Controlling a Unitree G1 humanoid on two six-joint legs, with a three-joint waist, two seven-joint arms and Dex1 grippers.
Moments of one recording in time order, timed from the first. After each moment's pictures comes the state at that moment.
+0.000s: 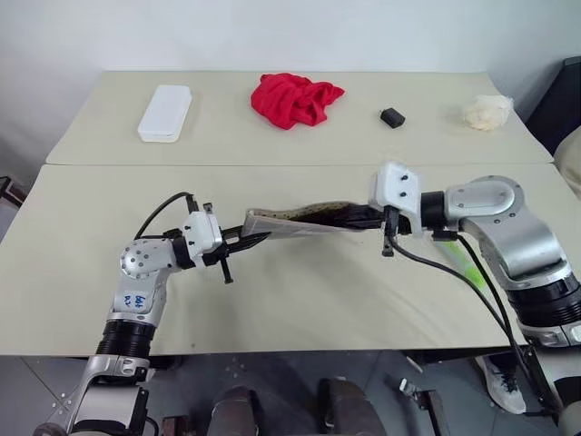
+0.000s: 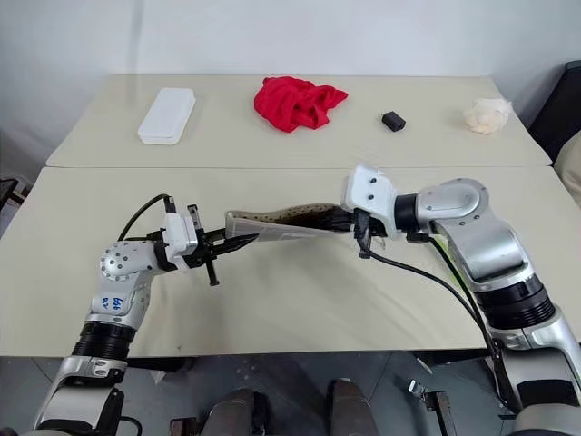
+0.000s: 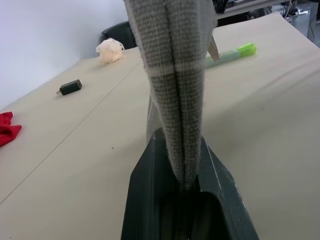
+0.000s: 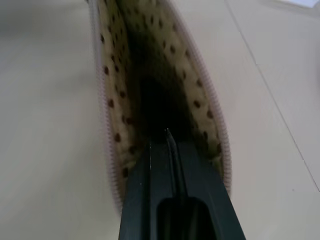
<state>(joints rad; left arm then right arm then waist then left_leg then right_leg) -0.47 0.46 0.01 0.25 -0.31 -0.29 -1.08 -0.76 -0.76 0.27 -0.11 0.21 0.42 1.10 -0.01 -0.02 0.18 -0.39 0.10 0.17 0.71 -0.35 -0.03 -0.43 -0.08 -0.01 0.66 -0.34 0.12</state>
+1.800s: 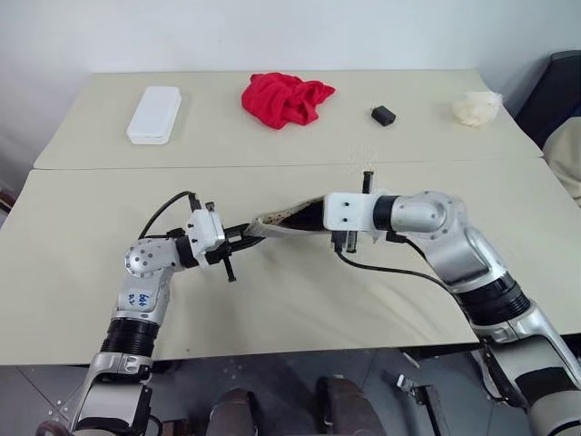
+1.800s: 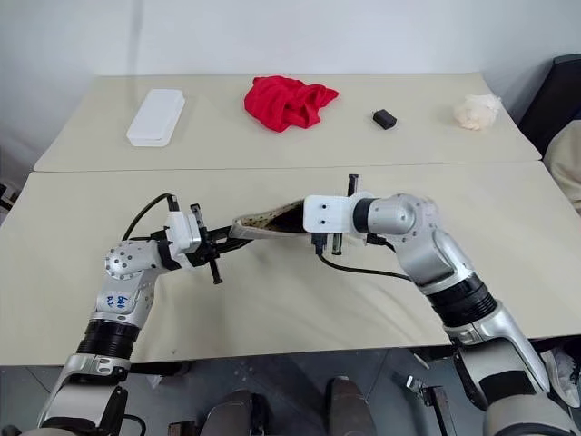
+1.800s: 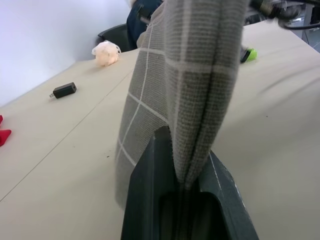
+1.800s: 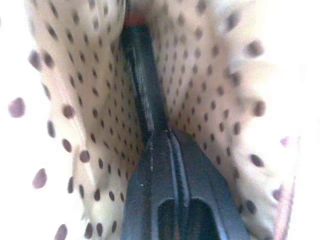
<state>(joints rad) -0.48 0.45 0.00 0.27 -0.31 -0.29 -1.06 -0.76 -0.61 0.34 -0.08 -0.22 0.24 0.95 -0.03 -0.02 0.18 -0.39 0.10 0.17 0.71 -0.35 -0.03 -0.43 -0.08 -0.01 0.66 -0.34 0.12</state>
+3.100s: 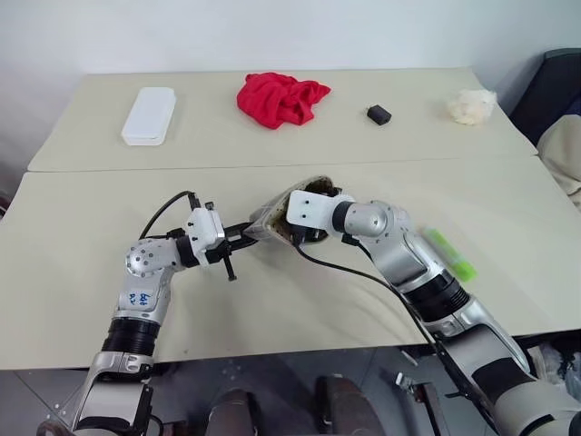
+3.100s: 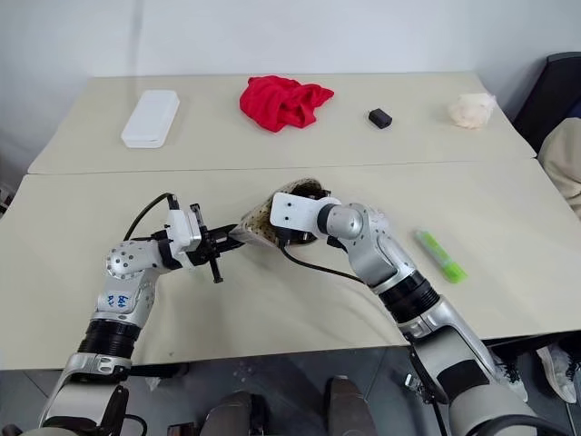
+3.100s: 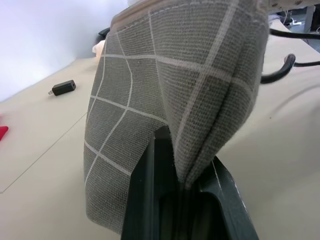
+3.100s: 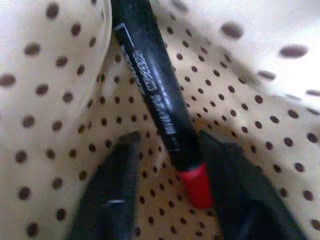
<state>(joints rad) -0.49 0.44 0.01 0.29 -0.31 -0.28 -1.06 -0.83 -0.38 0.47 0.13 -0.41 0.29 0.70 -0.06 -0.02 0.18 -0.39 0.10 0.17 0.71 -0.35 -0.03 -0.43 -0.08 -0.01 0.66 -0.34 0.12</state>
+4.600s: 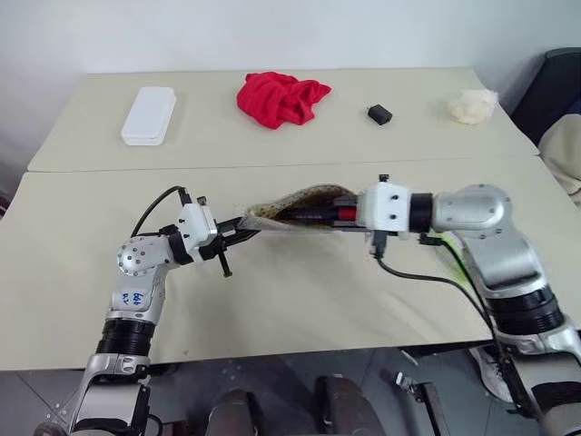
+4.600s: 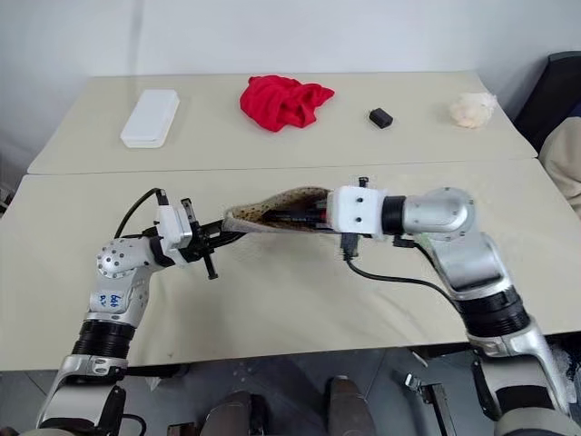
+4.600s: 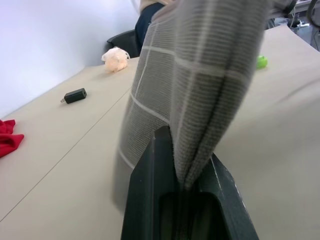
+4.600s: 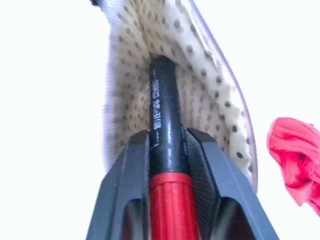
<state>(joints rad) -0.47 0.45 0.04 0.25 -0.32 -0.26 -1.05 -0.67 -0.71 0.13 -0.19 0.18 0.14 1.16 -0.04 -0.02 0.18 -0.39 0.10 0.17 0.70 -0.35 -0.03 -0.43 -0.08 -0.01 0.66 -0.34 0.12</state>
